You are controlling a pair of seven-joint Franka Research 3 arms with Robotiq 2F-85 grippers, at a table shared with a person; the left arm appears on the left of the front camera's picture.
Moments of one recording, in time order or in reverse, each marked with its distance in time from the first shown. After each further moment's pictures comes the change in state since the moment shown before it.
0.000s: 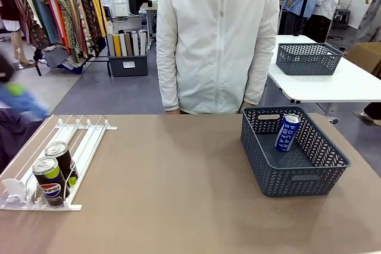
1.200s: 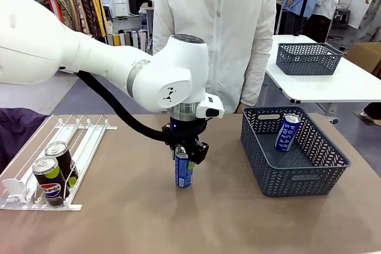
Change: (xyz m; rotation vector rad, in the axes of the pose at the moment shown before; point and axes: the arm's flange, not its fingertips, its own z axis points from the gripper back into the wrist) left arm 0.057 -0.278 -0.293 0.009 0.387 -0.525; right arm 0.000 0.000 0.000 0.000 -0.001 0.000
